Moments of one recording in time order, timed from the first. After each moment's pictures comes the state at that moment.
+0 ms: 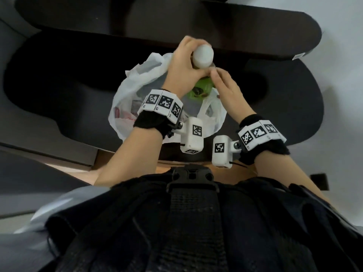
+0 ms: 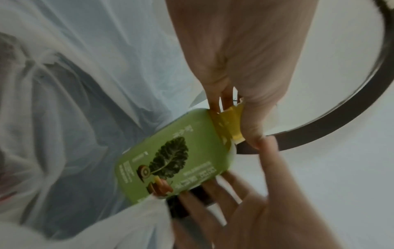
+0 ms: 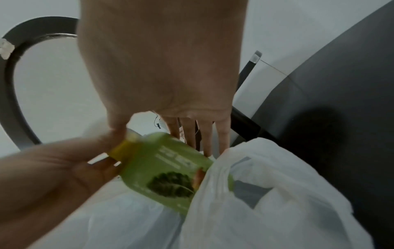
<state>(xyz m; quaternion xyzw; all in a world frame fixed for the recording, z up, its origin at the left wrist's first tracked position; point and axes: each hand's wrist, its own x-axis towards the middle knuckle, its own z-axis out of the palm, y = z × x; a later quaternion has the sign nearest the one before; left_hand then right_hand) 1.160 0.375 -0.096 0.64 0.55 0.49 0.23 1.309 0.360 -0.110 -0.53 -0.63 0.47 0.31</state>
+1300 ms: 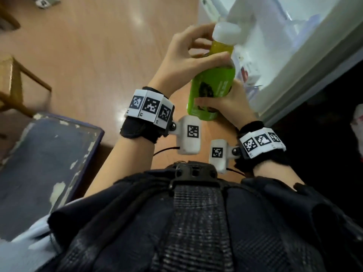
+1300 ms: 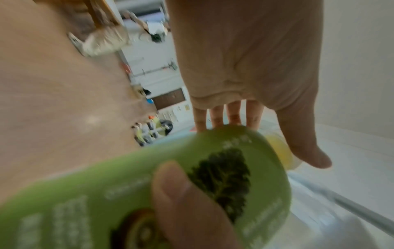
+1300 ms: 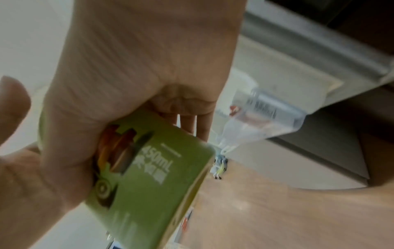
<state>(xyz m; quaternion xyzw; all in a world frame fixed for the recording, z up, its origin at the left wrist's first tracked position) 0.935 -0.243 -0.044 0.27 0.73 0.63 0.06 1.004 -0.104 -0.099 -0.08 -0.79 0.60 0.04</state>
